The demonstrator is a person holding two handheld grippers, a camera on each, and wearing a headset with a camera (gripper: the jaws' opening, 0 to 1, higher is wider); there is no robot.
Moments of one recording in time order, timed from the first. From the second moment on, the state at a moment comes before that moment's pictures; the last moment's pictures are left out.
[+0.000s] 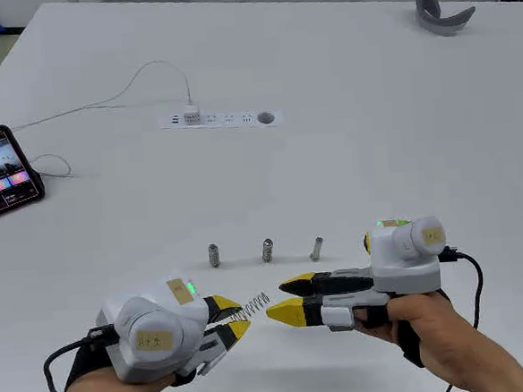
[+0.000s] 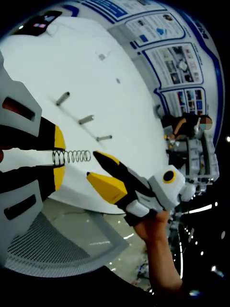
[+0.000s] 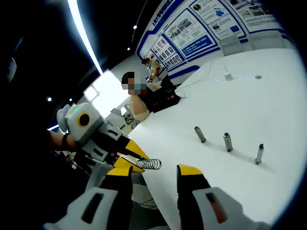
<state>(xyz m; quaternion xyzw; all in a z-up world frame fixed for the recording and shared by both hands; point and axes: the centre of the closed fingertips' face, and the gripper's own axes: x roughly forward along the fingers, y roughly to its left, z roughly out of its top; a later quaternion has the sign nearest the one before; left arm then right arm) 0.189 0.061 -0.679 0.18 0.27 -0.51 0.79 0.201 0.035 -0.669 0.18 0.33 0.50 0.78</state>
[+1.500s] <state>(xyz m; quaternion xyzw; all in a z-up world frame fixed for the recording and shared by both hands) 0.193 0.024 -0.663 0.15 0.25 -0.56 0.77 0.203 0.030 -0.639 0.16 0.33 0.54 0.76</state>
